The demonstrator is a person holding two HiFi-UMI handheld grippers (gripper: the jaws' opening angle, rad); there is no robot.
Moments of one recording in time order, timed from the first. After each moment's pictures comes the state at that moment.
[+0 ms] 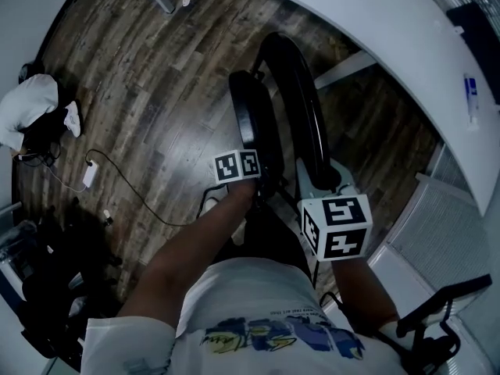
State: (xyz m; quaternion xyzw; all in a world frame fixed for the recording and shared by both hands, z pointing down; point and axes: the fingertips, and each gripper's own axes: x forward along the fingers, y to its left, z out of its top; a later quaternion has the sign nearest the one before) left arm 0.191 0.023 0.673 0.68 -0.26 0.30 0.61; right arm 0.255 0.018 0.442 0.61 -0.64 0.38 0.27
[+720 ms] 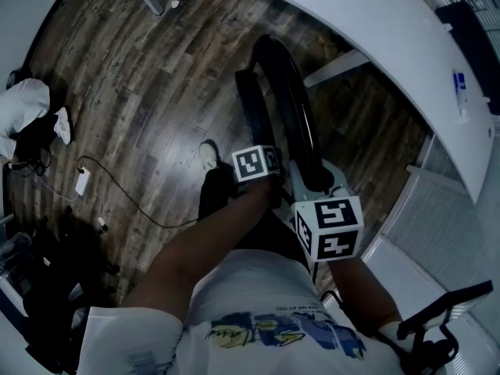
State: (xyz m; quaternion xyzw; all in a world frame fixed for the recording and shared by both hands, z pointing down) left arm 0.210 0.024 0.672 0.68 -0.28 0.34 0.59; right arm 0.227 0.012 0.436 0.62 -0.63 0.37 0.29
